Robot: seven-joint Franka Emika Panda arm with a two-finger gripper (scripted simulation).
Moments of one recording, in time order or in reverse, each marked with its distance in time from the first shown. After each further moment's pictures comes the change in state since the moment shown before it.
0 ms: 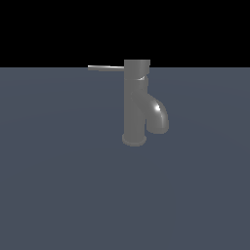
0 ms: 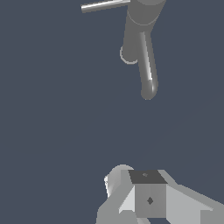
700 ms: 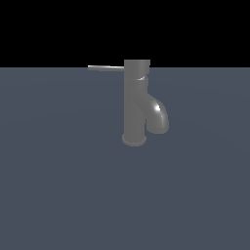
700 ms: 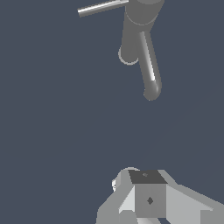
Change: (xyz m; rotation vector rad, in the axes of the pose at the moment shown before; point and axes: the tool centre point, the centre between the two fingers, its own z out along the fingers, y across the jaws) arm 0.011 -0.015 0.010 0.001 0.003 0.072
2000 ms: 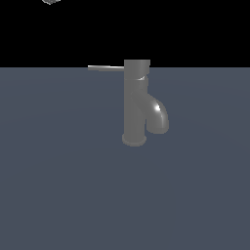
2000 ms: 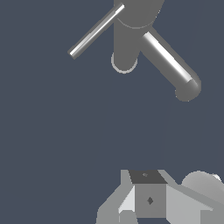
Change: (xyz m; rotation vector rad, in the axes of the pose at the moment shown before) arm 0.102 -0.086 0.072 0.009 0.017 0.521
